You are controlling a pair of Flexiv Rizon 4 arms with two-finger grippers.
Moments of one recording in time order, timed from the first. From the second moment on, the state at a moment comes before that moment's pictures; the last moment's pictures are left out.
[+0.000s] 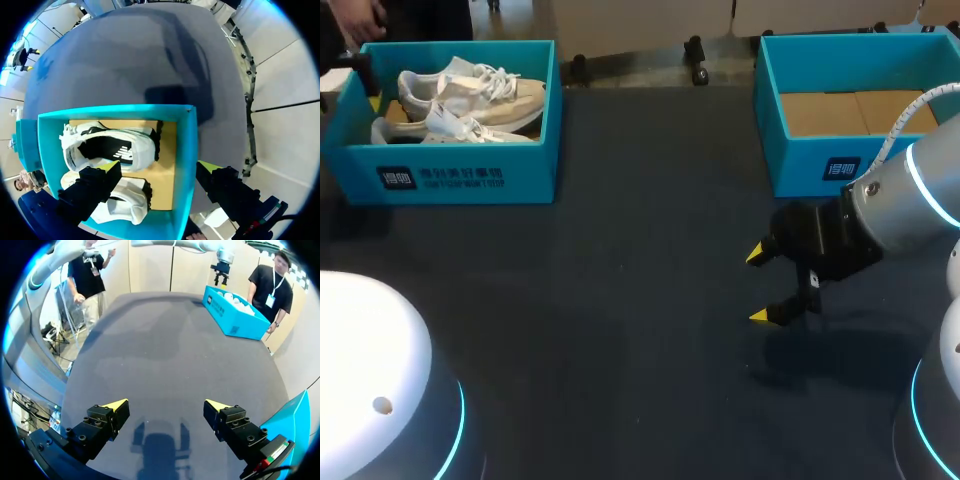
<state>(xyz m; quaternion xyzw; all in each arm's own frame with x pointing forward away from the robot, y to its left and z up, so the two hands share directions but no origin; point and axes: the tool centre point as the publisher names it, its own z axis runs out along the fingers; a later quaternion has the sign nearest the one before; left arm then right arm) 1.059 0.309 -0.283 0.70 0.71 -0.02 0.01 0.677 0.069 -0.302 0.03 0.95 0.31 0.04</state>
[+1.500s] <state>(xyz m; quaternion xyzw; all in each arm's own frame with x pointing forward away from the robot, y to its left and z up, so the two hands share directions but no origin) 1.060 0.288 -0.357 0.74 0.68 -0.01 0.01 0.677 0.069 -0.302 0.03 0.95 0.31 0.04</state>
